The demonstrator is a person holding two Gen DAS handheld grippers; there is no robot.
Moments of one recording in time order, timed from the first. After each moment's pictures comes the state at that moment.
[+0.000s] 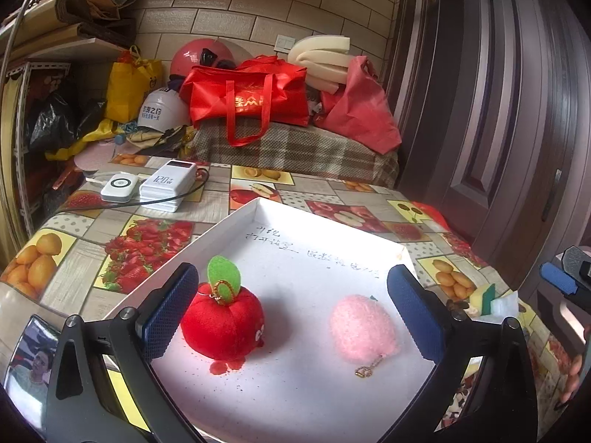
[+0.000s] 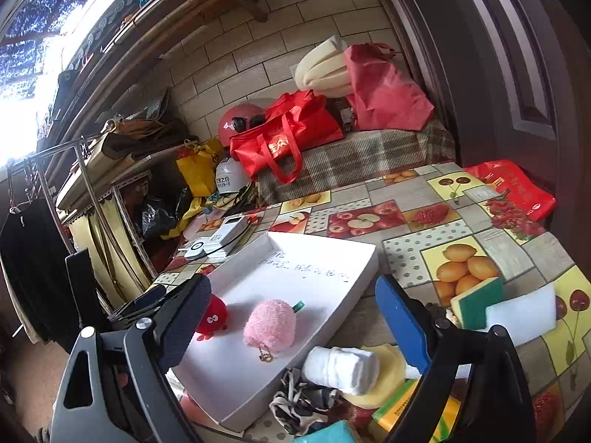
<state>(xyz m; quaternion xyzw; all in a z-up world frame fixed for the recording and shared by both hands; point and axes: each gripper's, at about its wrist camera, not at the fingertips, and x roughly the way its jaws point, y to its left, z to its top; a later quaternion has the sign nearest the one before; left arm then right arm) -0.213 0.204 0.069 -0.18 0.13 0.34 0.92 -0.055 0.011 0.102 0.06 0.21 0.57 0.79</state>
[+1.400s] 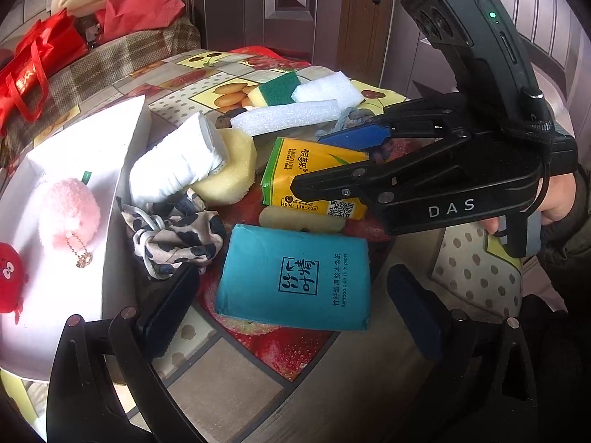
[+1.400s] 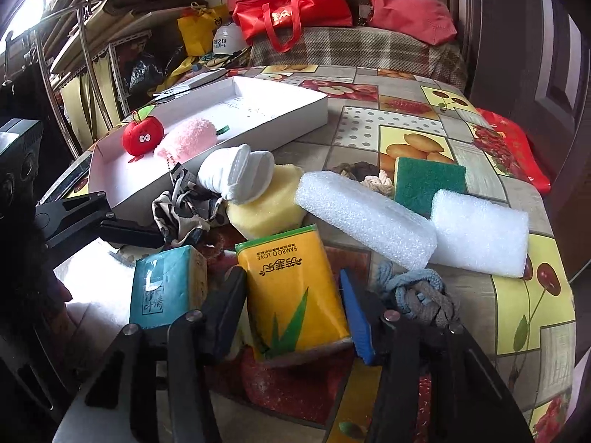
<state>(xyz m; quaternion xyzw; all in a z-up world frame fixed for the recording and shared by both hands) -0.093 0.033 0.017 -0.04 0.40 0.05 0.91 -0.014 -0.010 0.007 -0.19 0.31 0.58 0.73</state>
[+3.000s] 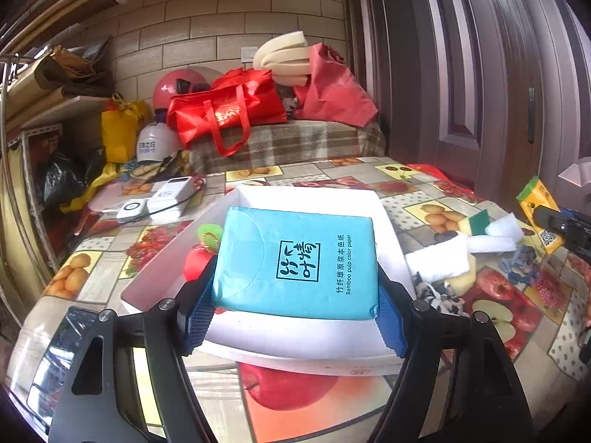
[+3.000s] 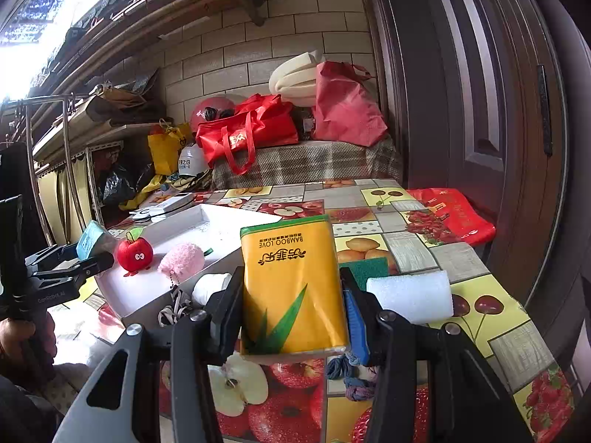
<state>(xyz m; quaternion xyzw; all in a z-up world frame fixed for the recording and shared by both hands) -0.219 0.122 0.053 -0.06 0.17 0.38 0.91 -0.035 -0.061 0.052 -0.03 0.15 0.53 0.83</state>
